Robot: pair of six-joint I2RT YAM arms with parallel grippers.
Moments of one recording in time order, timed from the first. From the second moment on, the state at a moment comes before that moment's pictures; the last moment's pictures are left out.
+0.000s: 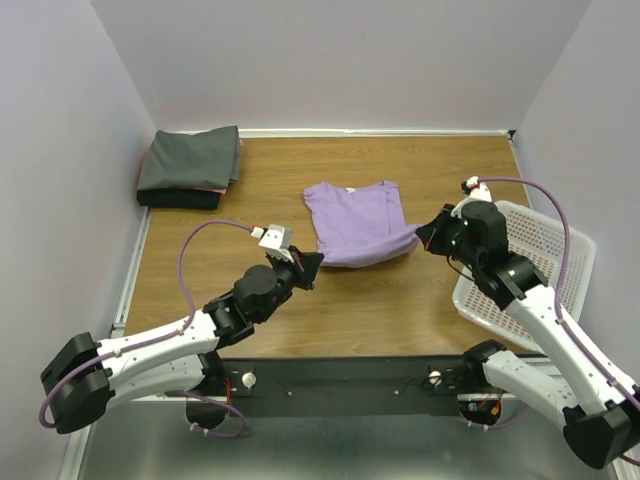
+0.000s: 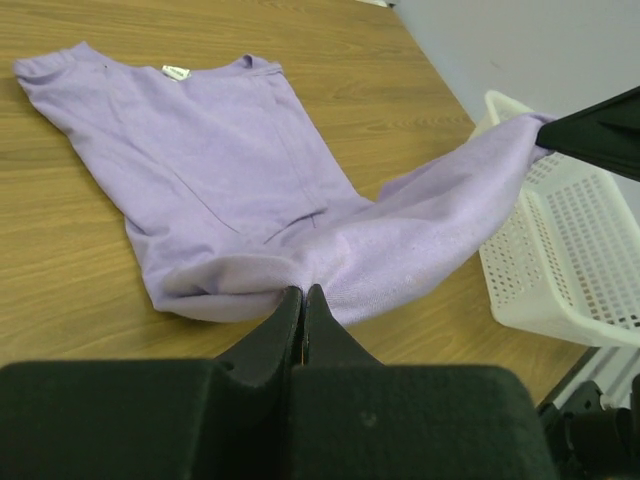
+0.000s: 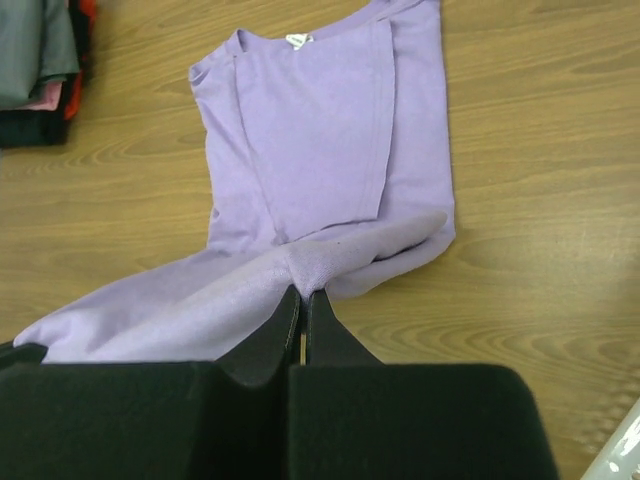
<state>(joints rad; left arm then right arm) -0.99 0.89 0.39 0.40 -0.40 -0.54 0.43 0.86 0.83 -0.45 0.10 0.54</state>
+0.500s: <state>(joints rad) -0.77 1.12 0.45 0.58 -0.28 -0.47 0.44 1.18 1.00 -0.30 0.24 0.50</state>
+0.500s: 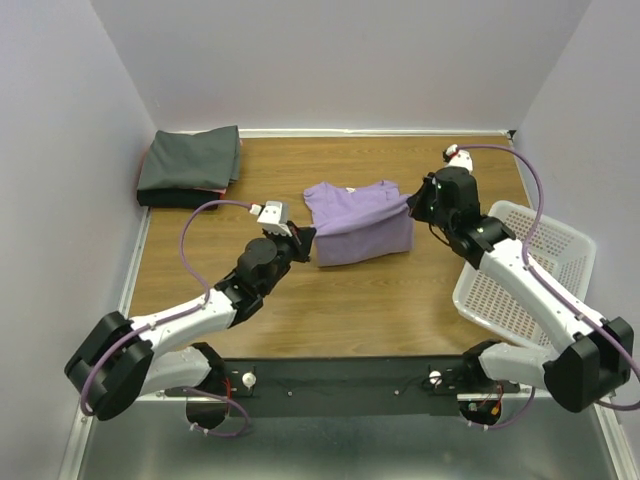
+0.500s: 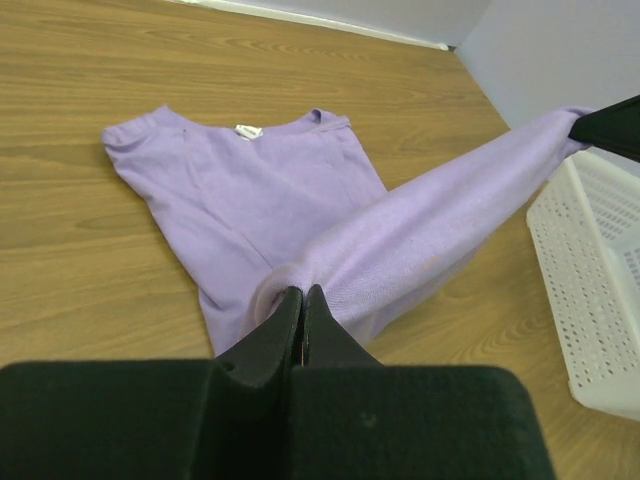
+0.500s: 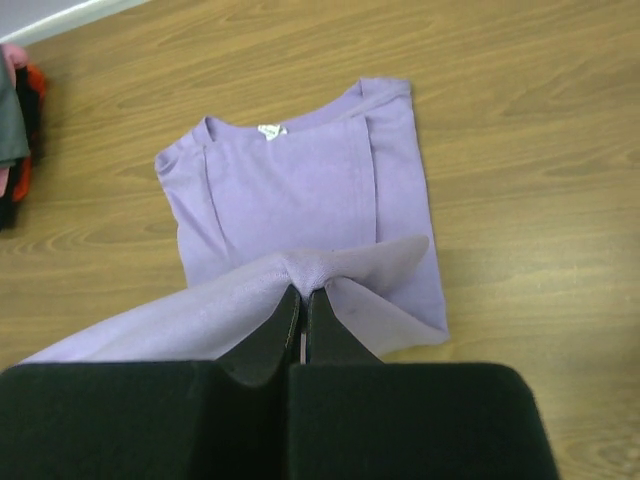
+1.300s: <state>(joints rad) -0.53 1.51 0.71 0.70 -0.02 -0.41 0.41 1.55 1.26 -0.22 0.37 0.41</state>
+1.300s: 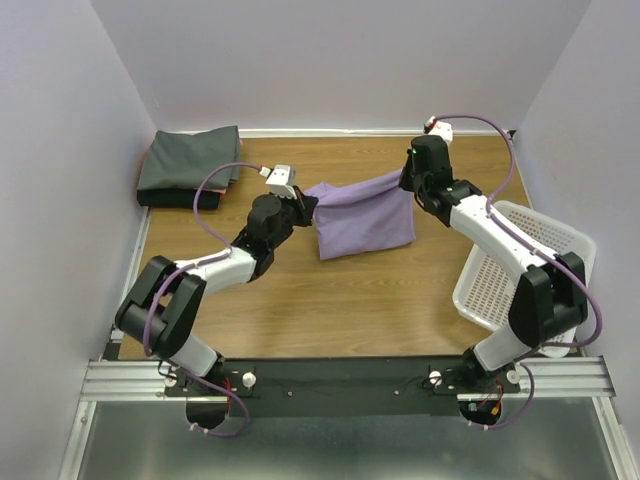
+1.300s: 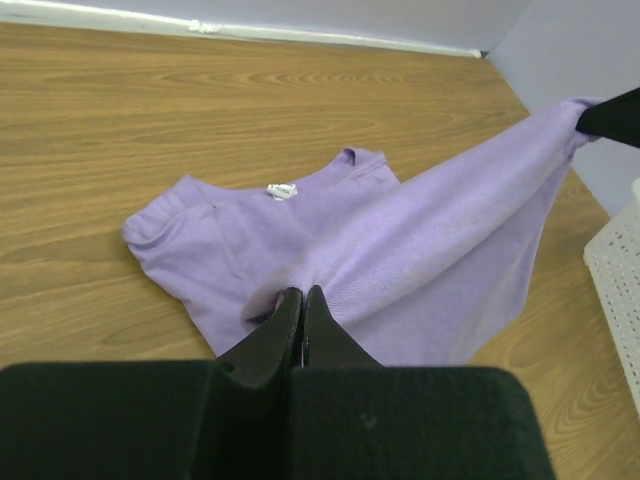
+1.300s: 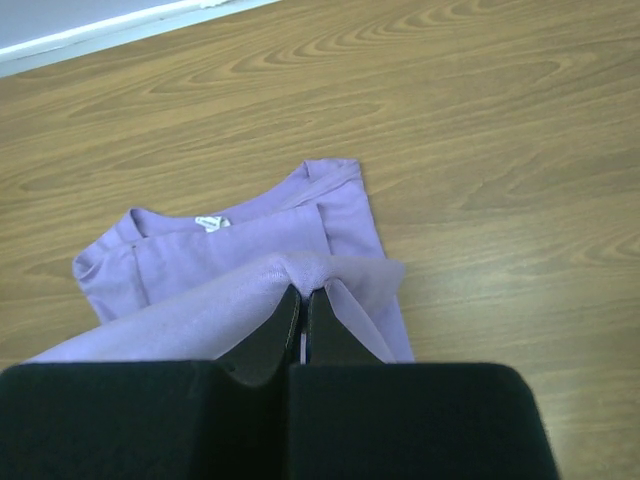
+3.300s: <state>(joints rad) -0.40 1.89 0.73 0.83 0.29 -0.56 0.39 1.90 1.17 -0.02 0.00 0.37</state>
